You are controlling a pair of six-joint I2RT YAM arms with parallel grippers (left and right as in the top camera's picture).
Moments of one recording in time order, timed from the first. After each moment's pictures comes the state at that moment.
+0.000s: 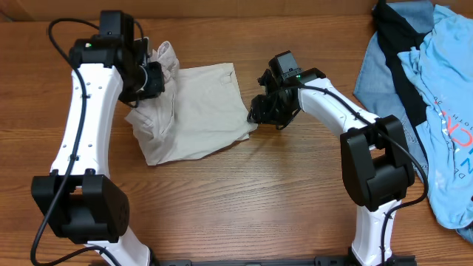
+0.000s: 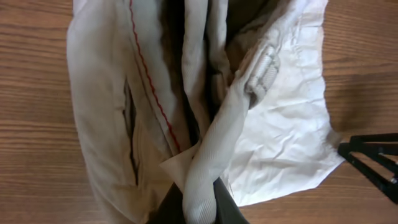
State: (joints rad) left arm -0.01 1.85 1.78 -1.20 0.15 -0.18; right arm 0.37 2.12 1.54 -0.76 -0.43 0.30
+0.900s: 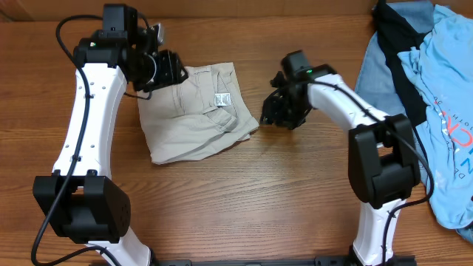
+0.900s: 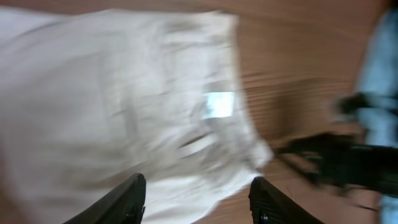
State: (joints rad) left arm -0.03 1.85 1.79 -1.11 0.36 -0.23; right arm 0.30 2.11 1.56 -0.90 -0.42 0.24
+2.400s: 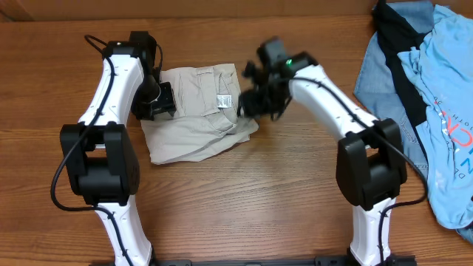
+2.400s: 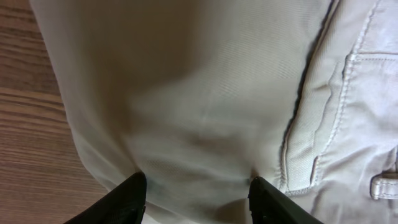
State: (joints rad) left arm -0.02 2.13 1.79 -1.27 0.07 -0.26; right arm 0.42 2.14 1.80 -0.96 -0.44 0.09
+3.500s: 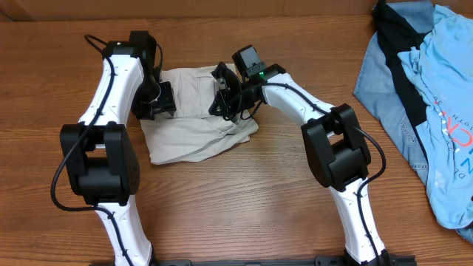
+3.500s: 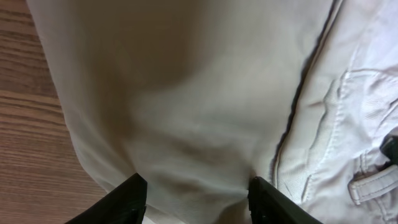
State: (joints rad) left arm -0.02 2.13 1.79 -1.26 0.07 -0.26; right arm 0.49 2.40 1.87 -0.66 -0.71 0.13
